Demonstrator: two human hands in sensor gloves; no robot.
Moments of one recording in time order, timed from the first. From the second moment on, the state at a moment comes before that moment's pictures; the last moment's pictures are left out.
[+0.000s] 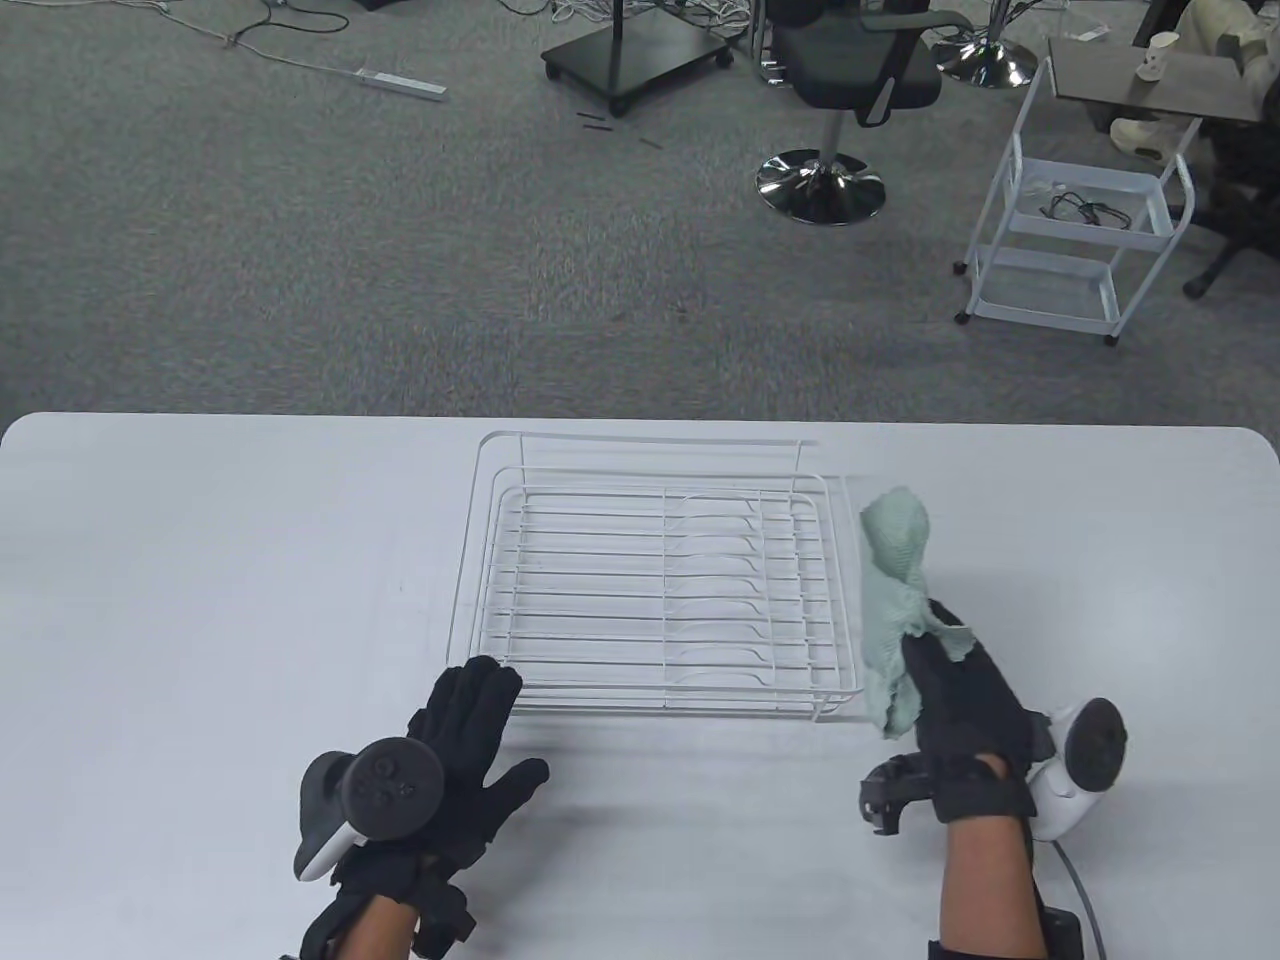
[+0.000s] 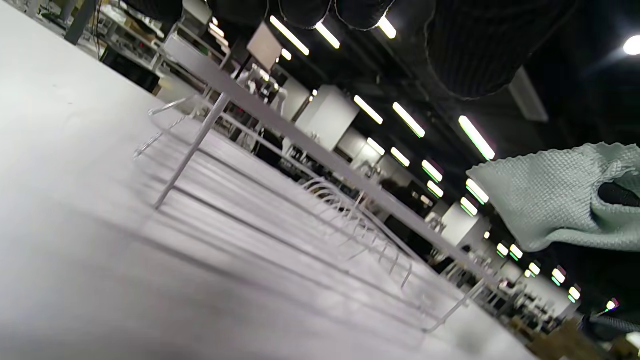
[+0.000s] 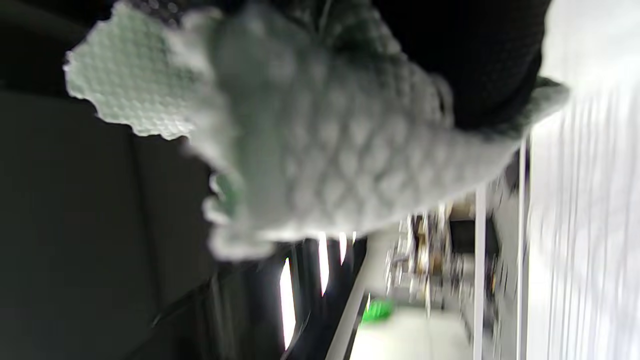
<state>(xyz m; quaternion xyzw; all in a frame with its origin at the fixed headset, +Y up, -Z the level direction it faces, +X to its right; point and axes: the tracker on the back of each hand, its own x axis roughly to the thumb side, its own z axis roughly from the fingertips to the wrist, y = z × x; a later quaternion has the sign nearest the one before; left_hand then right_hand) -0.209 -0.716 -0.239 0.00 -0.16 0.32 0.93 0.245 -0.705 -0.297 0.08 -0.10 0.64 0.76</state>
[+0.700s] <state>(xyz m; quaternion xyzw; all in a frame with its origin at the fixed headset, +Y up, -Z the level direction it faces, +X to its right) -0.195 -0.719 -0.231 0.11 -0.10 0.40 0.91 0.125 -0.720 -0.282 0.28 0.15 0.71 0.63</state>
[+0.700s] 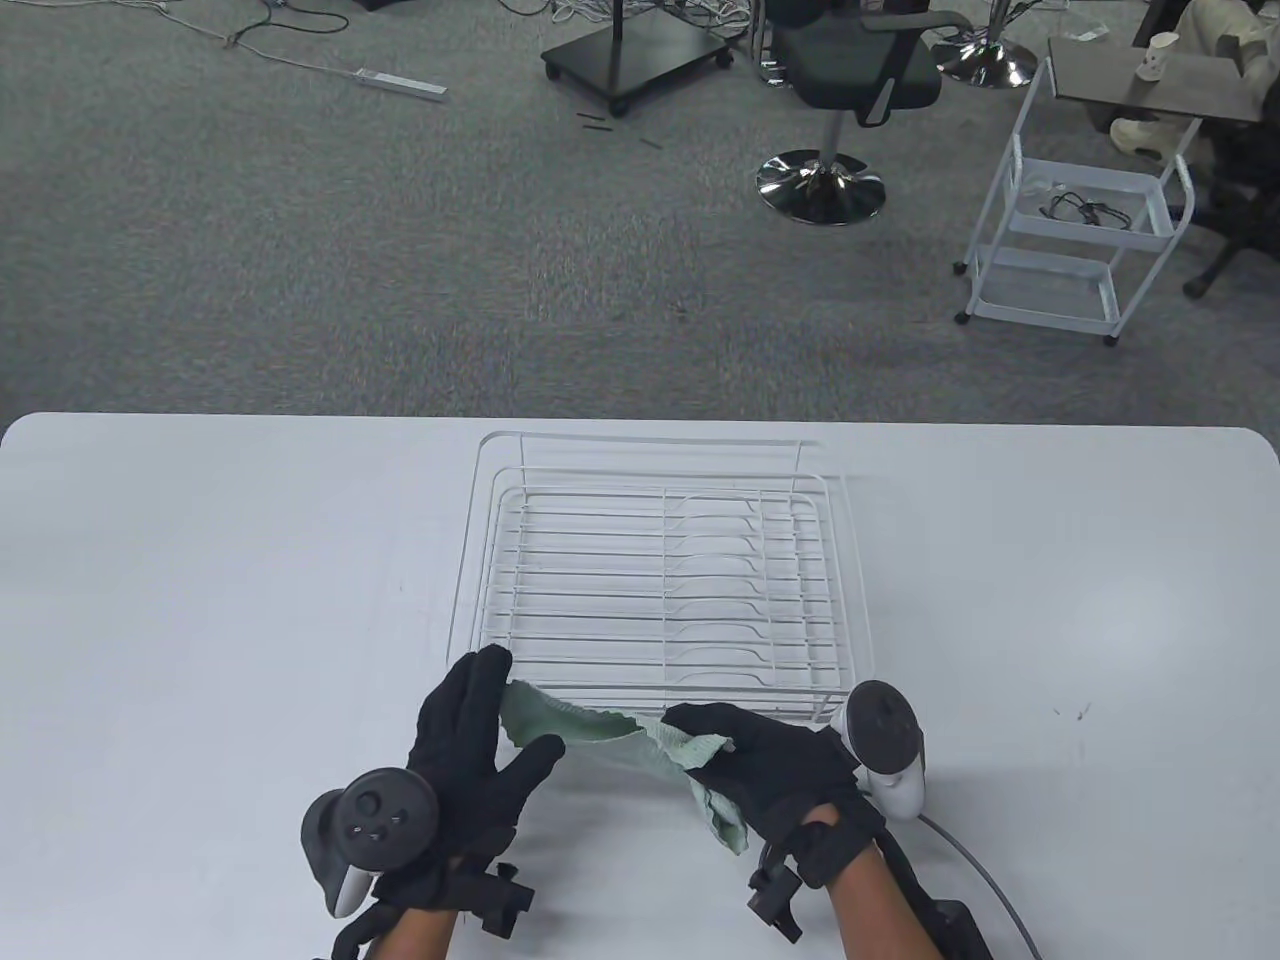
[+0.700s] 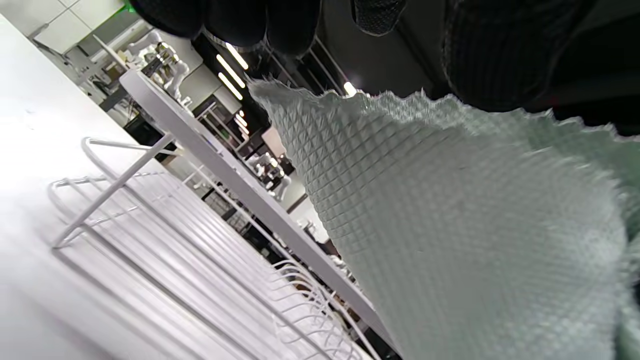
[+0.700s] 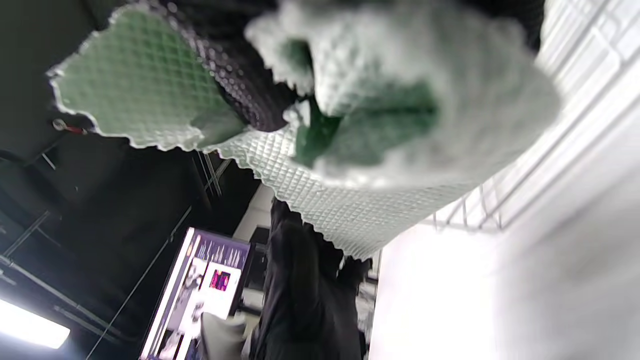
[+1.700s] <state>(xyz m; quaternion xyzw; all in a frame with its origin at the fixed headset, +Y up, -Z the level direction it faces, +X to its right) -0.212 -0.697 -0.230 0.09 -0.14 0.32 0.93 0.148 -0.698 -0.274 0.25 0.07 0.63 0.73</state>
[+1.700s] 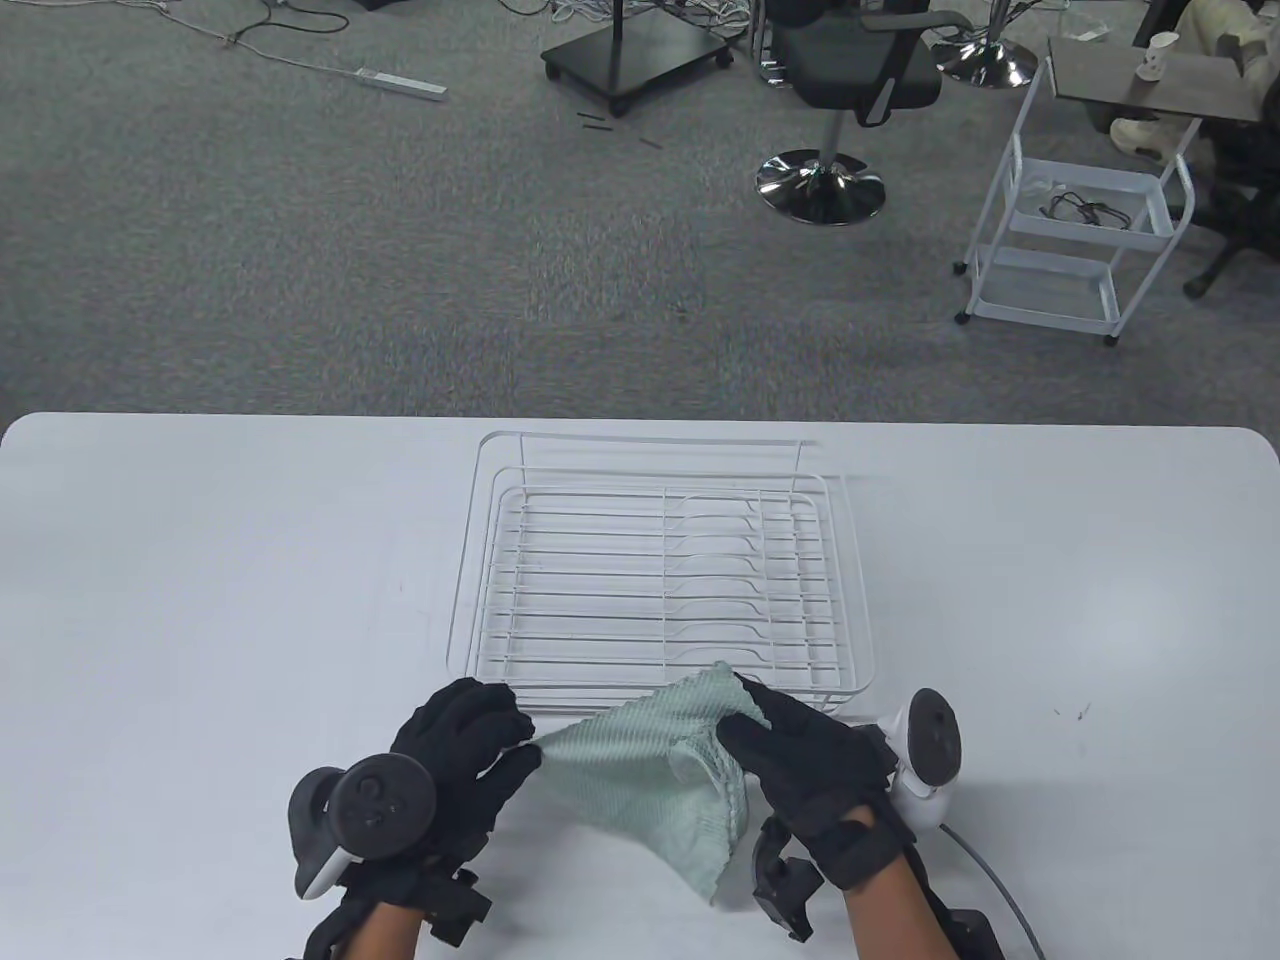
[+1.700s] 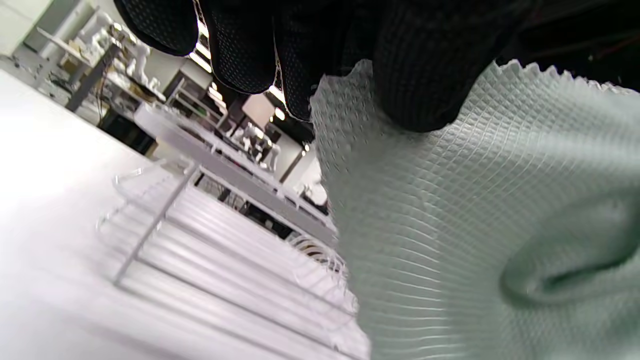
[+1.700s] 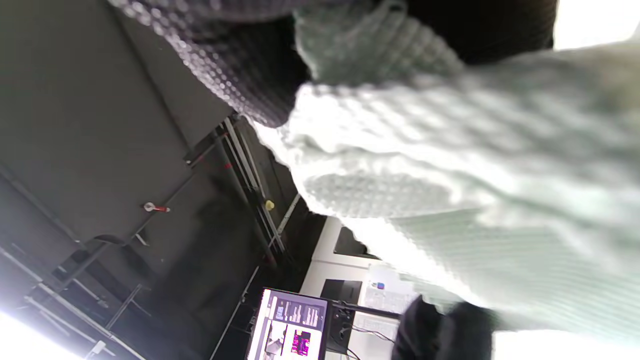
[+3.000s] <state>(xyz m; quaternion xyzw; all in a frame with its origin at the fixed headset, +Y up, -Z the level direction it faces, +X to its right) -0.208 -0.546 -0.215 0.39 -0.05 0.06 0.92 0.092 -0.696 -0.236 0.28 0.29 0.58 0.70</state>
